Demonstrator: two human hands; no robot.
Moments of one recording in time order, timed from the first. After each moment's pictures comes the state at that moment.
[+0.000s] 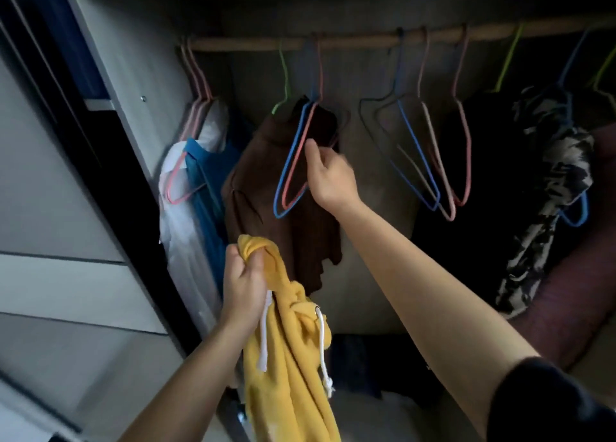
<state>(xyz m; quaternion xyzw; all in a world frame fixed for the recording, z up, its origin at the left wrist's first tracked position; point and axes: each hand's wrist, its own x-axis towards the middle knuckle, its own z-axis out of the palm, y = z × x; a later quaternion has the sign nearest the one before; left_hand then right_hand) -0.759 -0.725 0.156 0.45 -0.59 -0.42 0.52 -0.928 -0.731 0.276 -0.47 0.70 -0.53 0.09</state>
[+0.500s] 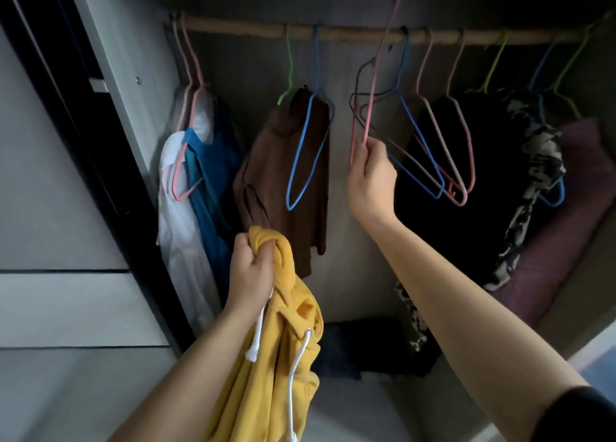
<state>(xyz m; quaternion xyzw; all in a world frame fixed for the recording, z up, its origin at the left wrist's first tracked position) -0.730 -0.766 0.152 0.36 -0.64 -0.50 0.47 -0.910 -0.711 0.255 -0.35 0.69 -0.63 -0.09</state>
